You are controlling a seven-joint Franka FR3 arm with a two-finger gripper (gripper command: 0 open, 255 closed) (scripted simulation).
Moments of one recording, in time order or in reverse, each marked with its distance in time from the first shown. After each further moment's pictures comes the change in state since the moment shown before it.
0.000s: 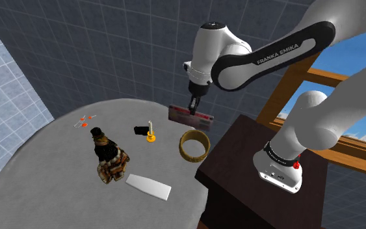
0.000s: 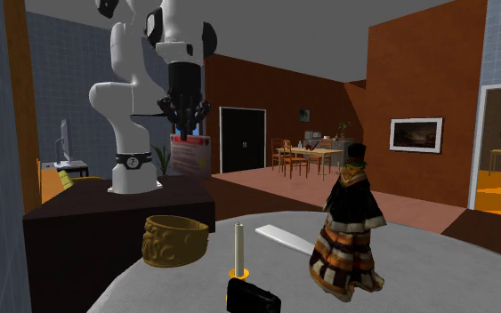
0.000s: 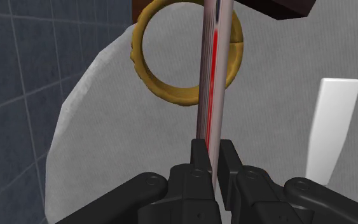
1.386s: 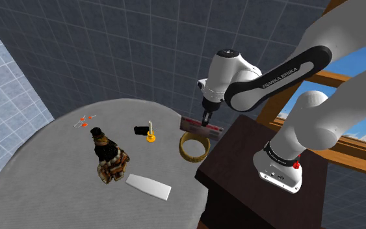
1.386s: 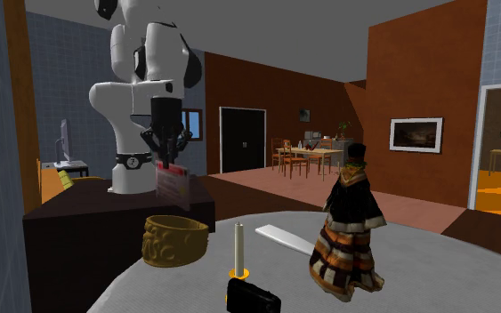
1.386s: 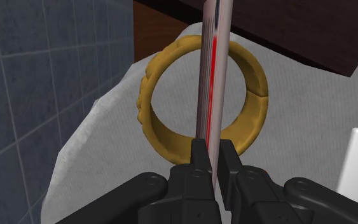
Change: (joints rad) arm -0.005 -0.039 -0.033 -0.263 0.016 0.222 -0.064
